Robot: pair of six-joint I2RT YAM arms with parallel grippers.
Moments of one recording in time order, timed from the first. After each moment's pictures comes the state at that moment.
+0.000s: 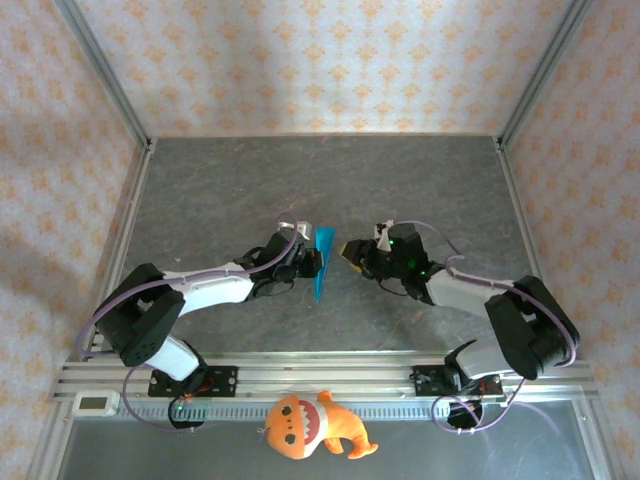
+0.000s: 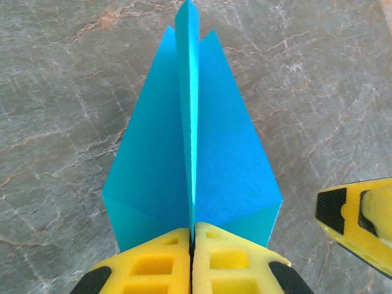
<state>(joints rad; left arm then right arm) -0.70 1.52 0.70 0.12 0.03 -0.73 0.54 1.40 0.52 0.34 -0.47 1.13</state>
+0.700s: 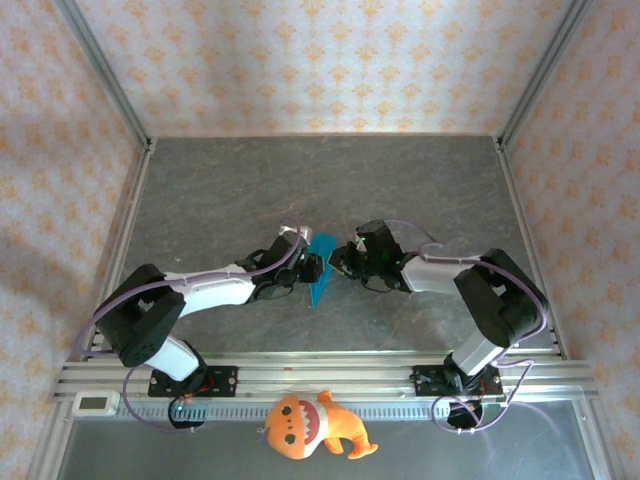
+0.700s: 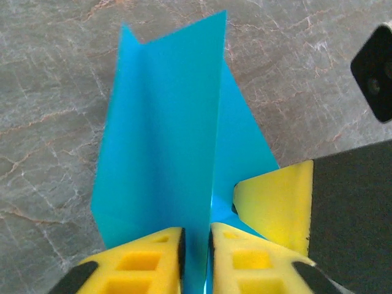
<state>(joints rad) -0.72 1.52 0.70 0.07 0.00 -0.71 0.63 1.61 0.68 0.21 -0.39 1.11</state>
